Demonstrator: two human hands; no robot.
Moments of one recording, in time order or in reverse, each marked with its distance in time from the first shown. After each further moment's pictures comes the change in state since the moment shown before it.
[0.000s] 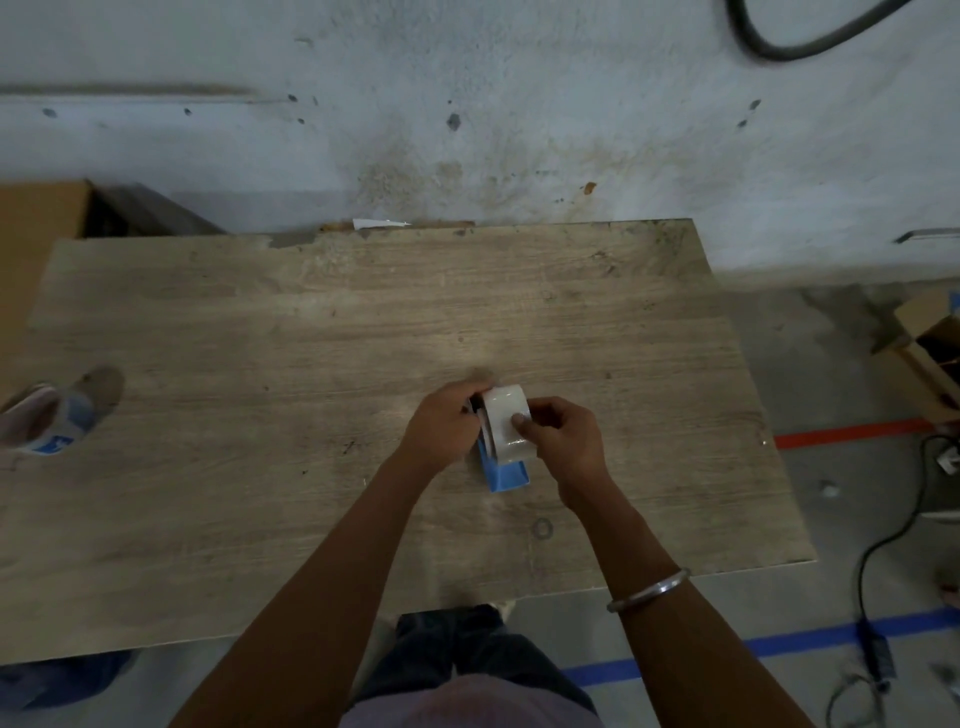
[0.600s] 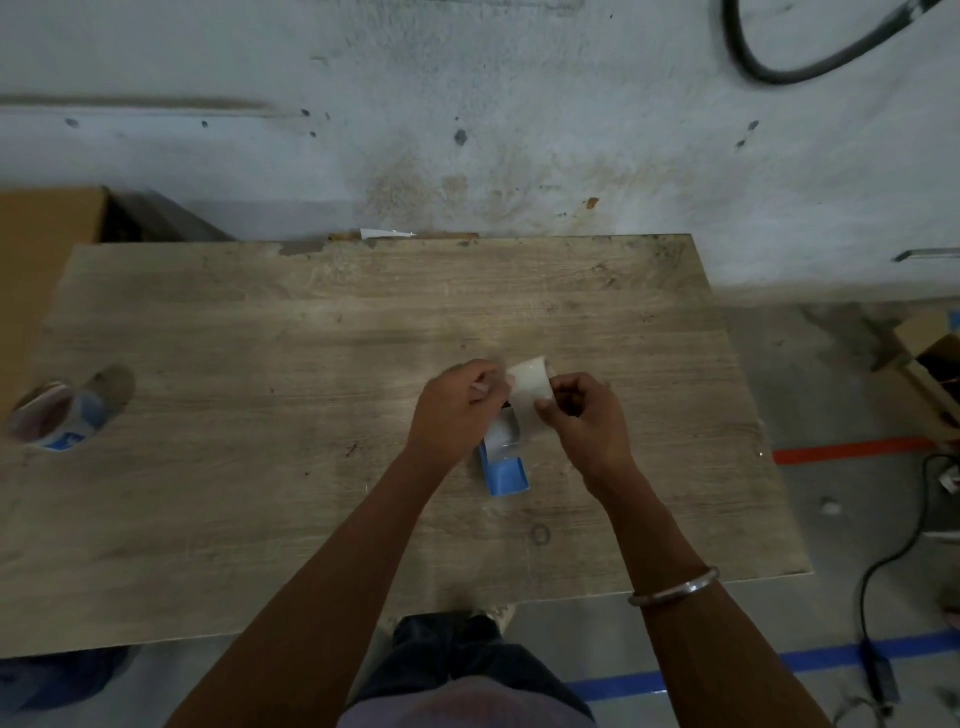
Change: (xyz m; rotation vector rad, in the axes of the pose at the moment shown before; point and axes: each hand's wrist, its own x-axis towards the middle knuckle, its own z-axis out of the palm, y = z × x) left_hand -0.012 0.030 -0.007 -0.179 0.226 0.135; right_hand 0.005 -0.028 -0.027 -0.066 0.031 -0.177
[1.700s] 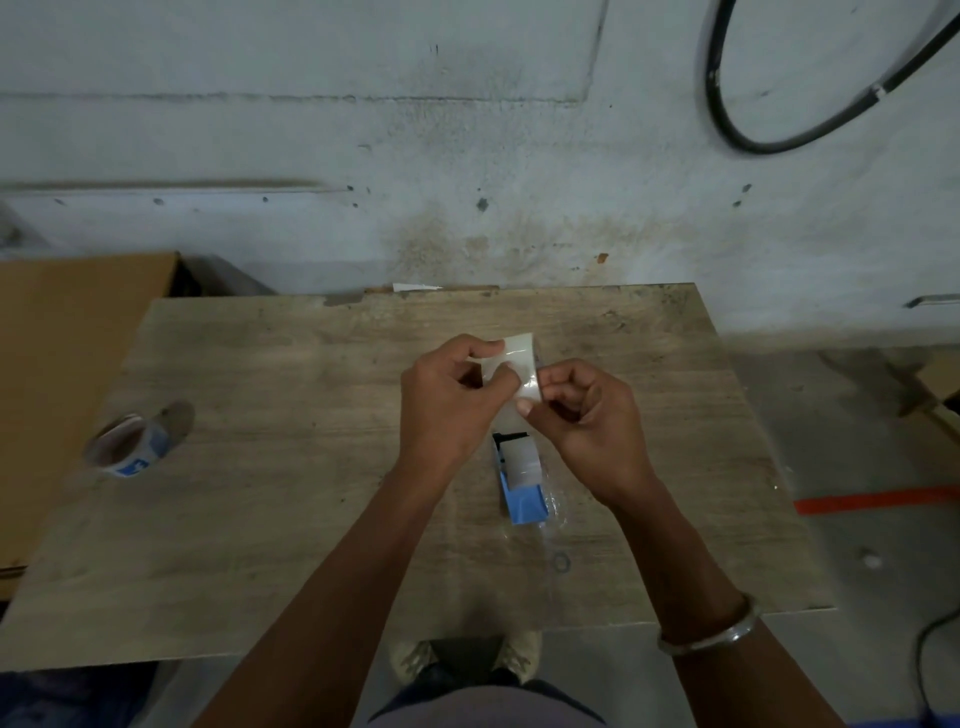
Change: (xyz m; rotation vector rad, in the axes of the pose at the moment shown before) left_hand -0.045 0.091 -0.062 -0.211 0.293 0.162; right_hand -0.048 -0.092 0.002 0.213 -0.140 -0.399
